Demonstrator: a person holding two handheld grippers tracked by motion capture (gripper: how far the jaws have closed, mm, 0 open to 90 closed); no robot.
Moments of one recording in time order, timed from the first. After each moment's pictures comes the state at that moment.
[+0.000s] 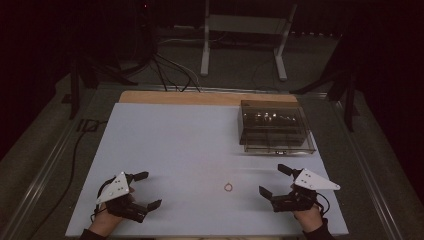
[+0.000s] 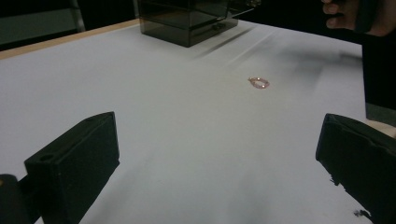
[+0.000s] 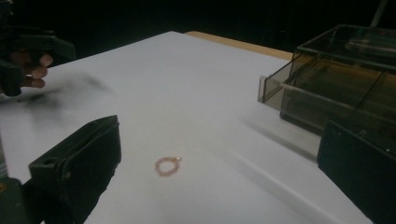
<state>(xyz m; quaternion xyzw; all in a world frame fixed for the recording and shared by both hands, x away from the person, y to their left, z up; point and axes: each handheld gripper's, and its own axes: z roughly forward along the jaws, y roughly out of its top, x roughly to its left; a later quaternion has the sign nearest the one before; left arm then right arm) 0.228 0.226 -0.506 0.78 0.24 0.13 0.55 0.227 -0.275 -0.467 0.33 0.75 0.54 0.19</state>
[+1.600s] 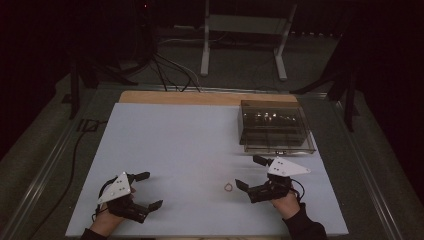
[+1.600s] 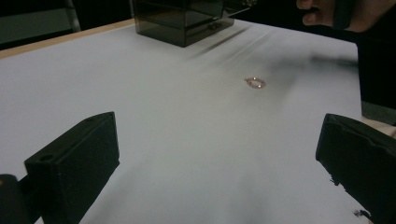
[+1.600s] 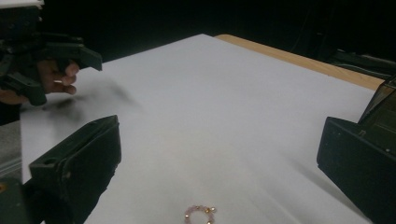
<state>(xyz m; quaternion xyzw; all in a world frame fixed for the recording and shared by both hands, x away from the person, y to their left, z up) 0.228 0.223 -0.506 0.79 0.24 0.13 0.55 0.257 -0.218 -0.459 0.29 0.77 0.55 0.15</state>
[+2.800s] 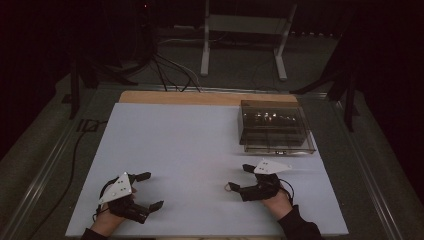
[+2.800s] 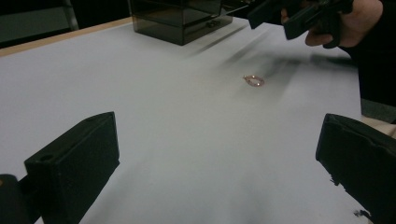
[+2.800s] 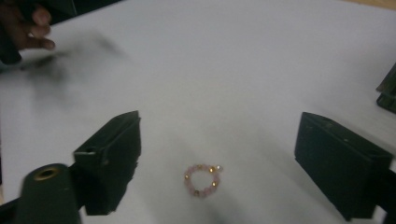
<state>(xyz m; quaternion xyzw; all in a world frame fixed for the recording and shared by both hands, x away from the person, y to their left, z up) 0.228 0.220 -0.506 0.79 0.23 0.13 0.55 0.271 -0.202 -0.495 0.32 0.81 0.48 0.10</state>
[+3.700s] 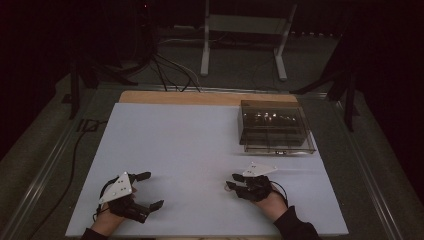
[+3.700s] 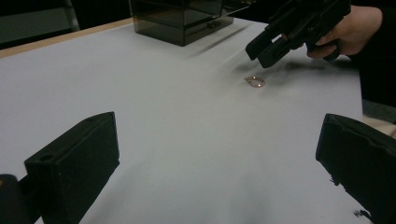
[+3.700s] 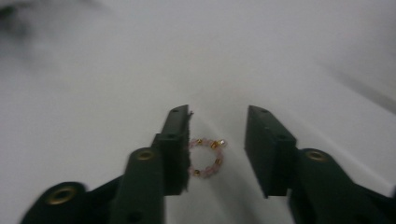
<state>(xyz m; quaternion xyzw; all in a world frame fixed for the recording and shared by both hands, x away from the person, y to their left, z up) 0.228 0.220 -0.507 0.79 0.24 0.13 0.55 0.272 -0.183 -0.512 0.33 0.84 0.41 0.10</state>
